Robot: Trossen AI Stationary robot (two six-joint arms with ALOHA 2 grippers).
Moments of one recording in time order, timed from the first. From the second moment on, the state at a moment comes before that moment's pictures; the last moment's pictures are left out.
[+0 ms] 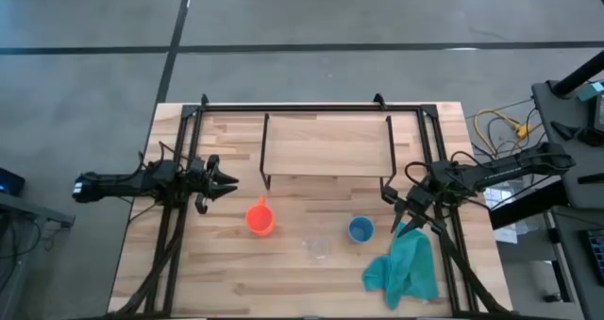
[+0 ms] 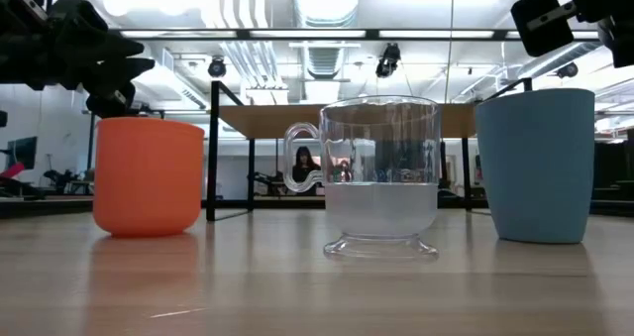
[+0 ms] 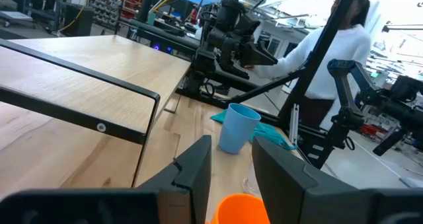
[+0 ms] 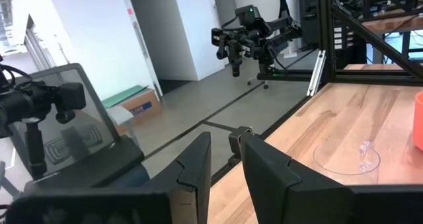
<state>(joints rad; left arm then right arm) -0.01 0.04 0.03 -0.01 0.02 -0.36 0.17 0.66 0.19 0.47 -0.71 0.23</state>
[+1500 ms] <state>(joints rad) -0.01 0.04 0.03 -0.01 0.02 -0.36 0.17 0.66 0.19 0.47 -0.70 0.24</state>
